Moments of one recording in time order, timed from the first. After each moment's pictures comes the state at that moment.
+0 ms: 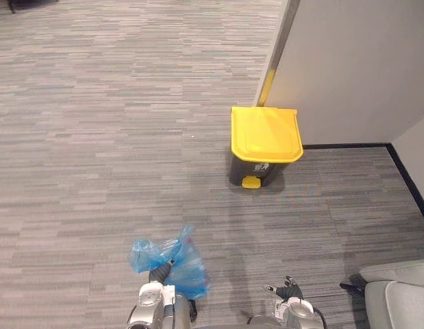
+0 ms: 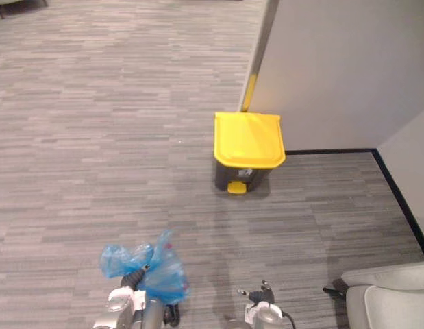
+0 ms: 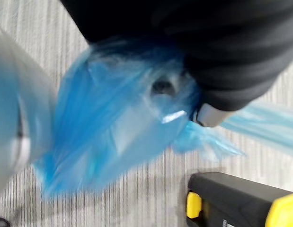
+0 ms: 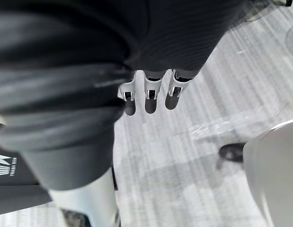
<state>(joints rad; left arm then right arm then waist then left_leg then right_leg) 0.02 0.05 0.05 0.90 -0.02 -0.08 0.11 -0.01 0.02 -0.24 0.97 -0.07 -0.02 -0.17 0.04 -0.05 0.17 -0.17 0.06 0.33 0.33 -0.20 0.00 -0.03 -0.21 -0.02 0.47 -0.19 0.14</state>
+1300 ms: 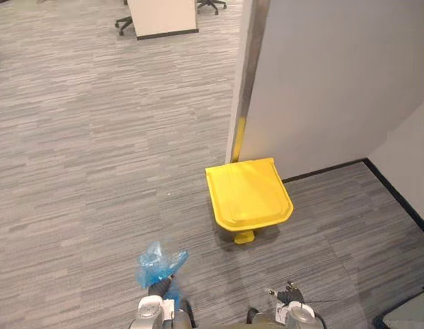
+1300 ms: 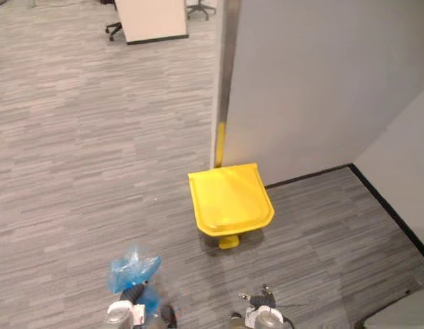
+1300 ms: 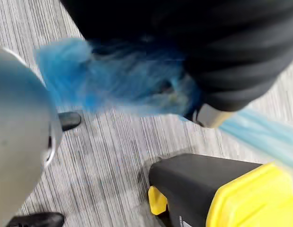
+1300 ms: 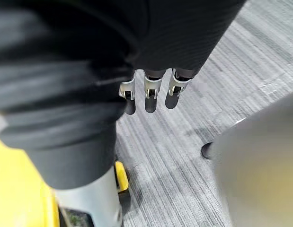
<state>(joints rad) 0.03 0.05 0.01 0.96 -0.02 -0.07 0.11 0.01 0.00 -0.25 0.98 -0.07 -0.02 -0.18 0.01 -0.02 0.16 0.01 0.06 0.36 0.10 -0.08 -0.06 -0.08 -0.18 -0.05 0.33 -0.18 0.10</state>
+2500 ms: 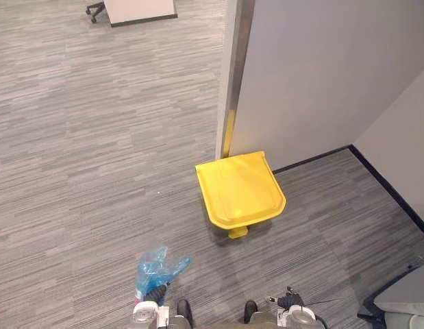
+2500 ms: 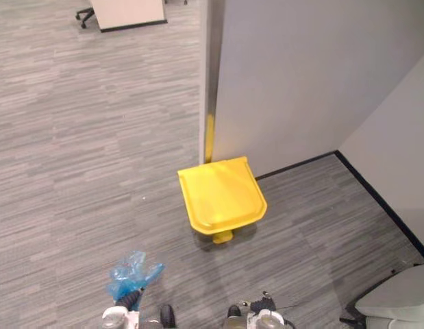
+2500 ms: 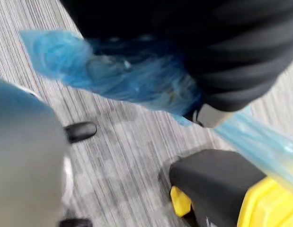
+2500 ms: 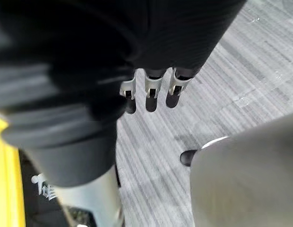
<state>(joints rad) 0.05 0.09 0.02 1.00 -0.02 -0.07 0.11 0.00 -0.02 -0.24 1.05 -0.08 -0.01 -0.17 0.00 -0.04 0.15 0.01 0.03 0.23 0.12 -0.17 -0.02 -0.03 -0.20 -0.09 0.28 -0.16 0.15</state>
